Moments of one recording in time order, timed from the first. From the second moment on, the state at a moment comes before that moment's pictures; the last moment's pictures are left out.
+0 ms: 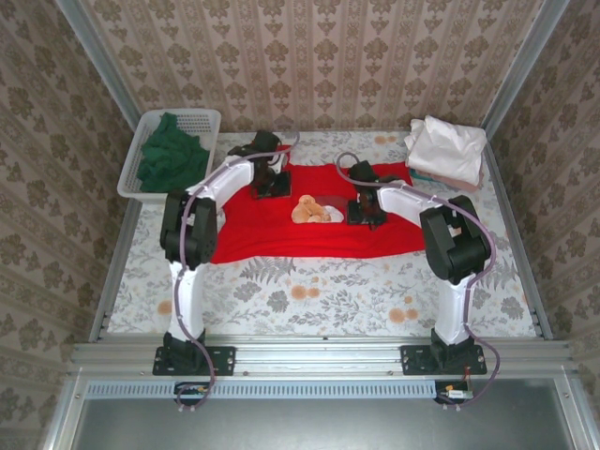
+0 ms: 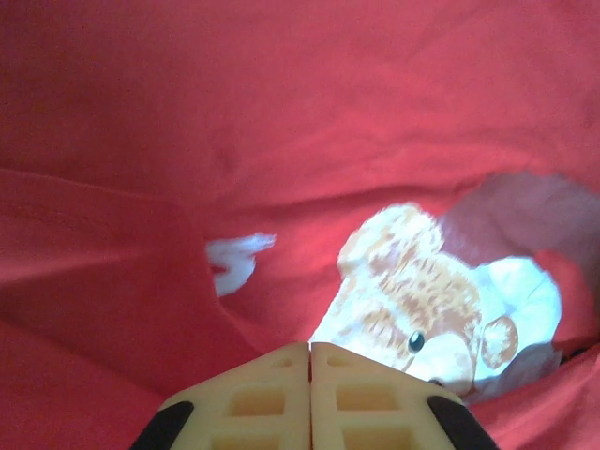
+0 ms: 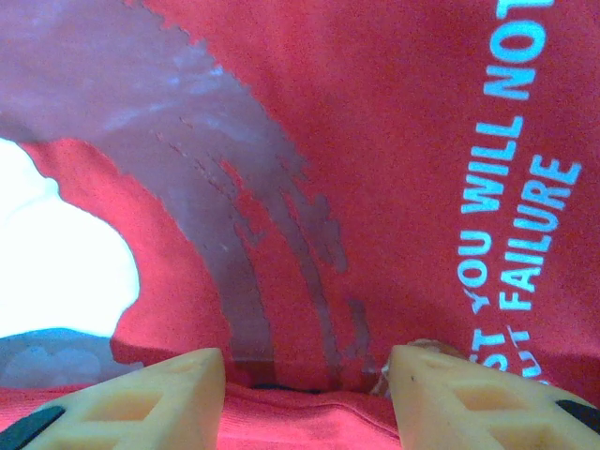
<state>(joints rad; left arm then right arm) -0.43 2.20 1.85 -0.81 0.28 -0.35 0.37 1.98 1.35 -0.63 0.07 0.39</state>
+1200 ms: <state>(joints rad) -0.27 1.76 1.03 -0.54 0.25 -0.30 0.32 1.99 1.40 -0.72 0.18 0.42</state>
